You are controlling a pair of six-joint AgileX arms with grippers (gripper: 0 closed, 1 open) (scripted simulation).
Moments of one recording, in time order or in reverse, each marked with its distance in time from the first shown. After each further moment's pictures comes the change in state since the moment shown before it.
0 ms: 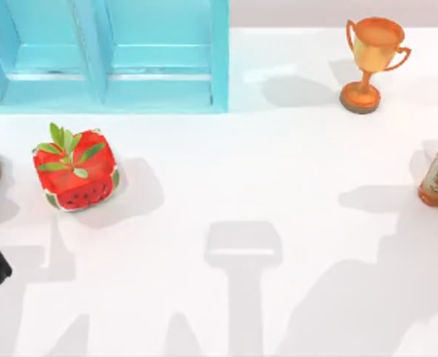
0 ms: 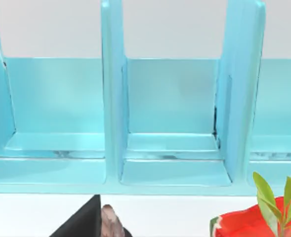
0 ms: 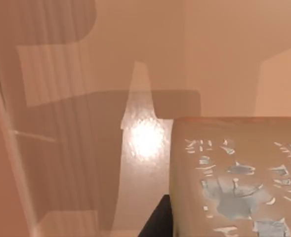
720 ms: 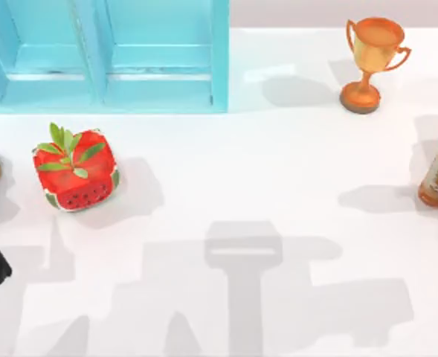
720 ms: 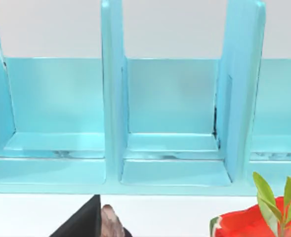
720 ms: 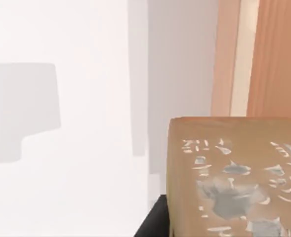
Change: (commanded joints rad) left arm 0.000 0.000 0.000 0.000 0.000 0.000; right arm 0.367 -0.222 0.173 -0.411 -0.030 0.279
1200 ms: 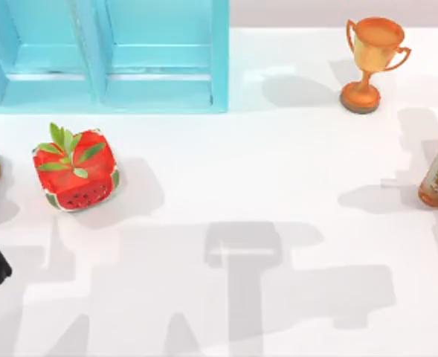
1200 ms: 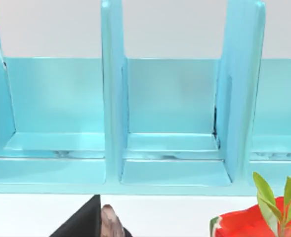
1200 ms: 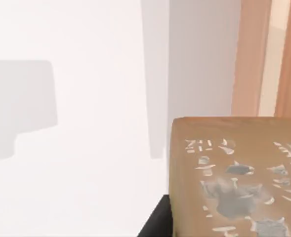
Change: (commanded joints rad) left arm 0.000 0.000 0.000 0.000 0.000 0.000; right arm 0.060 0.073 0.061 0.006 0.007 0.068
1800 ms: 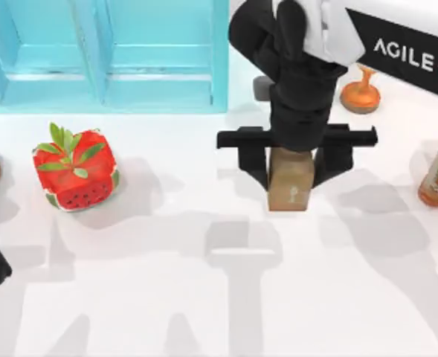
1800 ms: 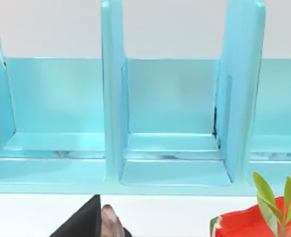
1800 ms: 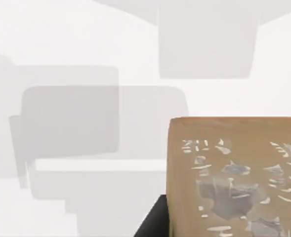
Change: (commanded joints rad) left arm 0.000 0.000 0.000 0.000 0.000 0.000; right arm 0.548 0.590 0.445 0.136 -0.012 0.545
